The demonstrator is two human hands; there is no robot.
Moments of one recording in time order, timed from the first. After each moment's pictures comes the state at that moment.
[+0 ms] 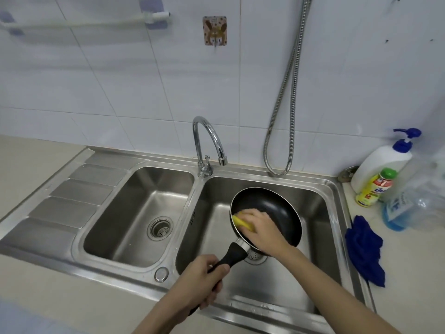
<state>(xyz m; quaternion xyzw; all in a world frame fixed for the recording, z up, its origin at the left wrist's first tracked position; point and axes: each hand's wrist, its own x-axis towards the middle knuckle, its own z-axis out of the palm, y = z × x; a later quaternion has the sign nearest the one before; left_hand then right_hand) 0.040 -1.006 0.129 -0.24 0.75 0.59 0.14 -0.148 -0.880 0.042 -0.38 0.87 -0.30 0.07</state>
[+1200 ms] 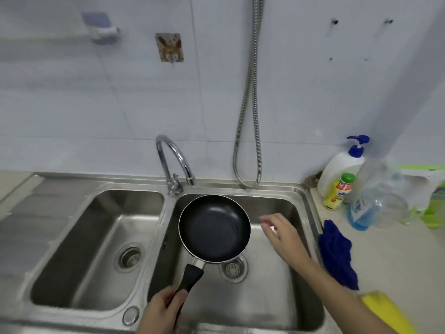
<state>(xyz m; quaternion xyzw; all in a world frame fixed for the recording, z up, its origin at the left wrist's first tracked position) 0.034 -1.037 0.073 -0.32 0.76 0.56 0.05 -0.181 -0.787 0.049 -0.22 0.89 -0.39 -0.01</state>
